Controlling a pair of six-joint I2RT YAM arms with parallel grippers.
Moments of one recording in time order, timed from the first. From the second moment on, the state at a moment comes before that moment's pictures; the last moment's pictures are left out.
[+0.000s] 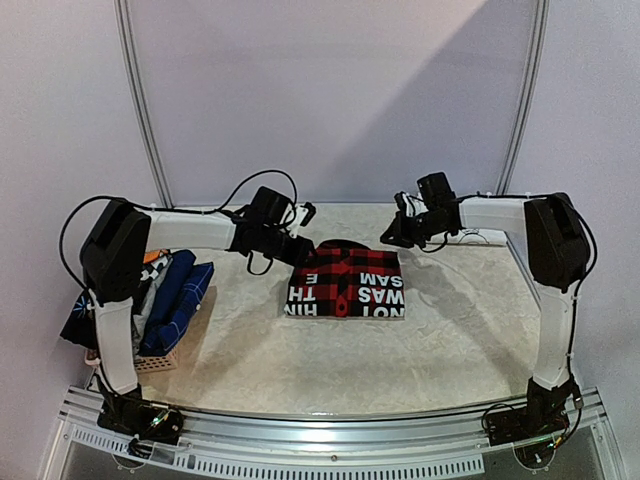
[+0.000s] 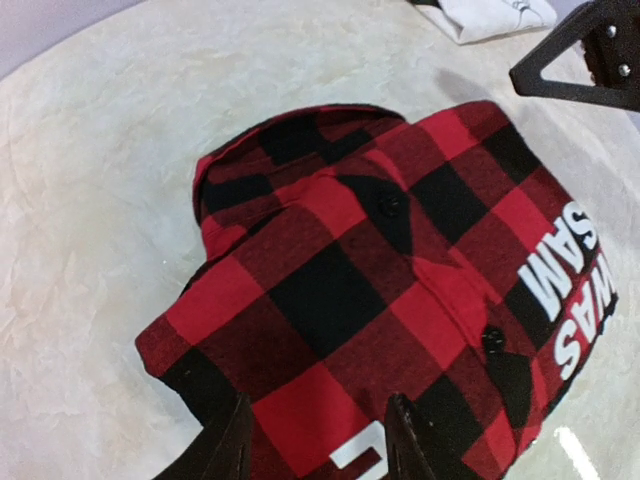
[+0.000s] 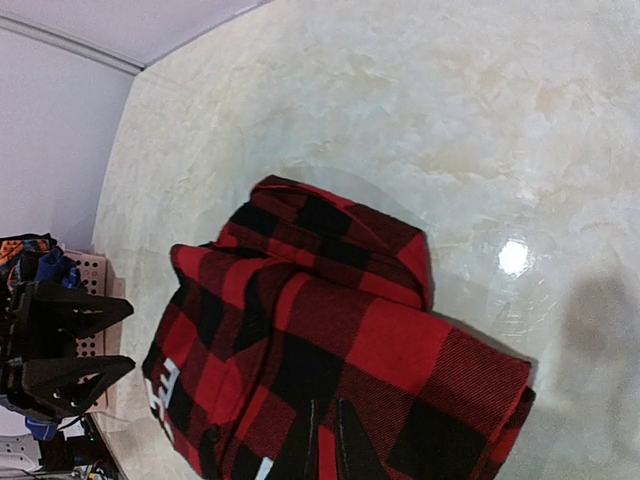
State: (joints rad) left arm -0.62 2.04 1.42 -0.17 0.16 -0.11; right arm 0.38 2.10 1.54 -0.27 -0.49 0.49
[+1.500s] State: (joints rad) left arm -0.80 2.13 1.41 -0.18 0.14 -0.10; right arm 0.60 2.02 1.17 -0.06 -0.48 0.58
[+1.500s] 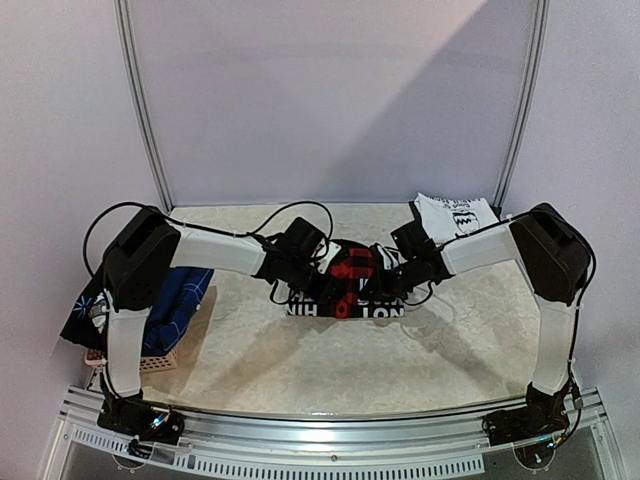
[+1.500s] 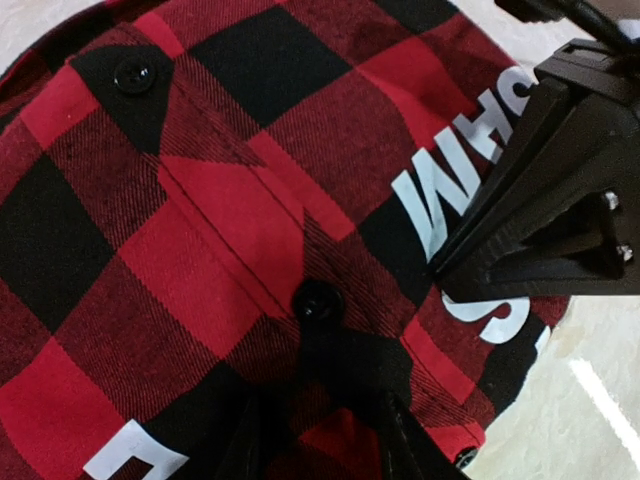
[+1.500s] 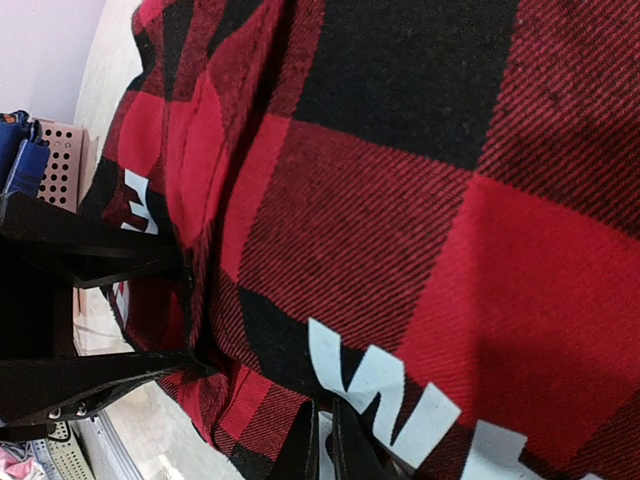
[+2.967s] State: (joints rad) left arm -1.22 2.13 1.48 -0.24 -0.43 0.46; right arm 0.42 1.36 0.72 -0.17 -0.22 0.61
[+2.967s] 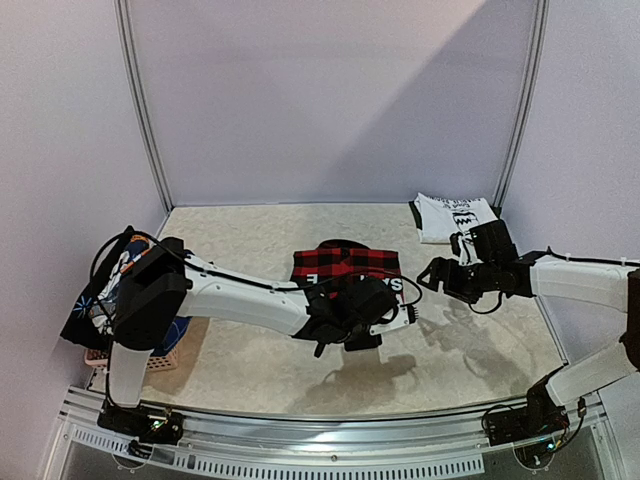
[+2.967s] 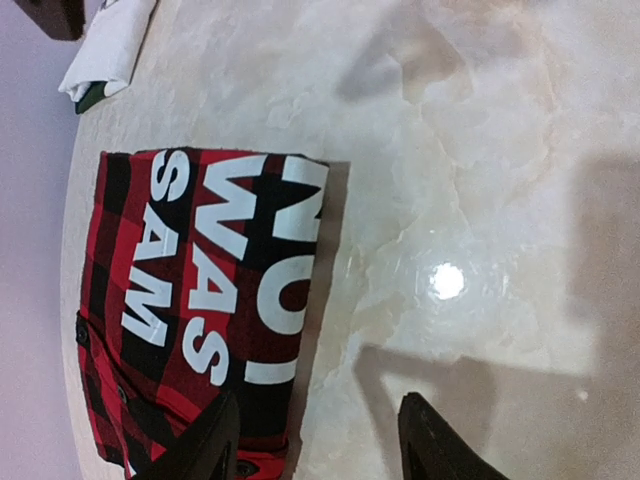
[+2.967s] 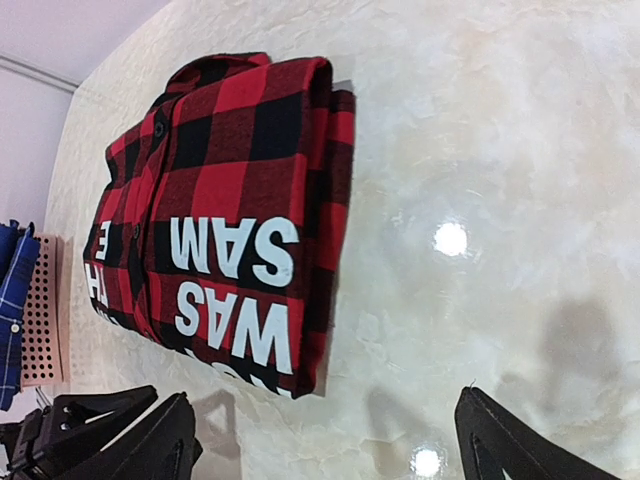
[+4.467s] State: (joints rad) left arm -1.18 2.42 1.71 -0.06 -0.47 0.66; right arm 0.36 1.45 0.68 -0.08 -0.29 0.67
